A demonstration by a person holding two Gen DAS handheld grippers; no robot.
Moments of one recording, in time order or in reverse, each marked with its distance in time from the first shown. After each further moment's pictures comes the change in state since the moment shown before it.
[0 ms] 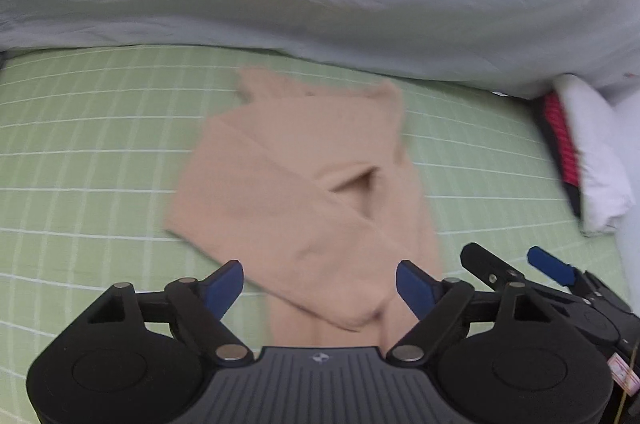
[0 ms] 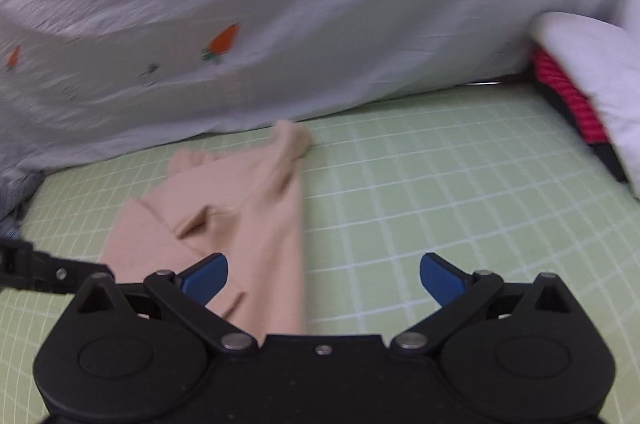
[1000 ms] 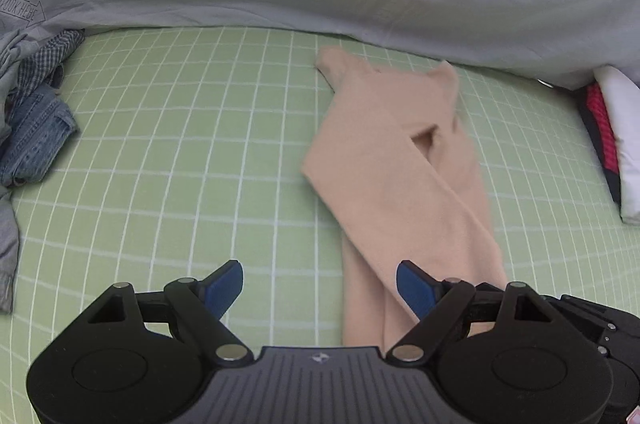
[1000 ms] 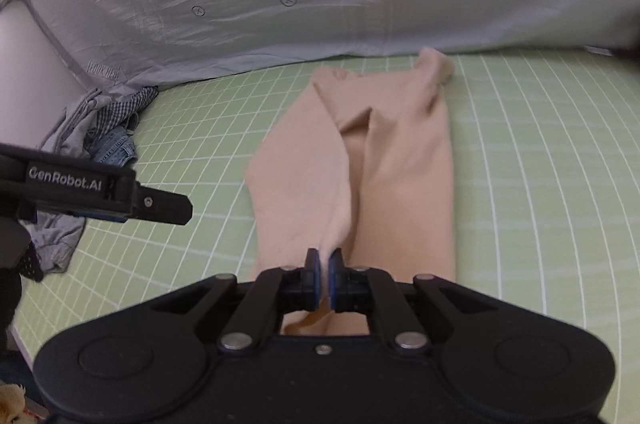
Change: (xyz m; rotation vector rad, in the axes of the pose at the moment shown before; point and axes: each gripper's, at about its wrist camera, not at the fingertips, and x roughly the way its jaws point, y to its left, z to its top) left arm -0.061 0.006 -0.055 -0.017 0.014 0.121; right arm -0.048 0.039 -0.043 -0.056 0.179 0.274
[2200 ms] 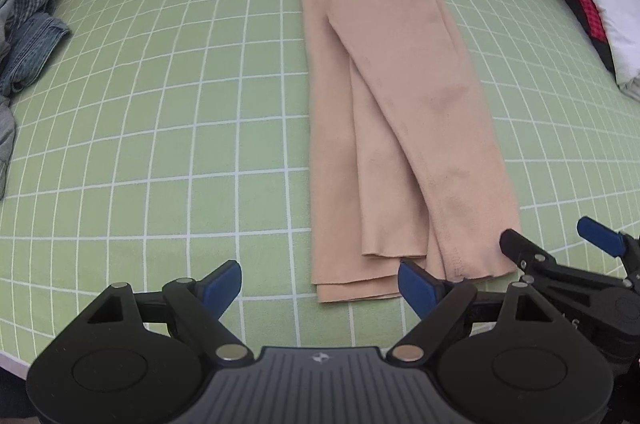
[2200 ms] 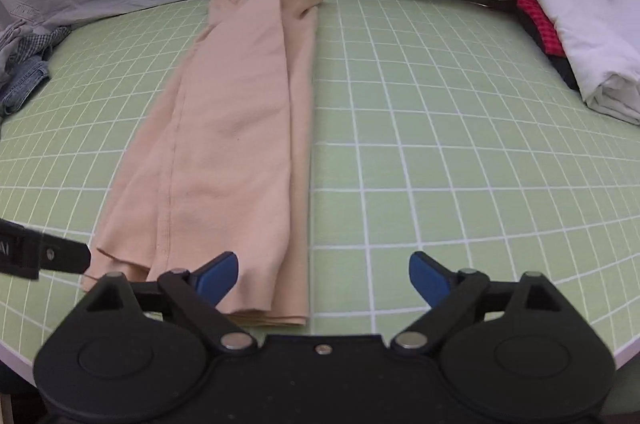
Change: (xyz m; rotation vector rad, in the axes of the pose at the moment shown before) left arm 0.001 -0.025 -0.114 0.118 0.189 0.038; right arm -0.052 -0.010 -0.108 -0.015 0.068 -0.357
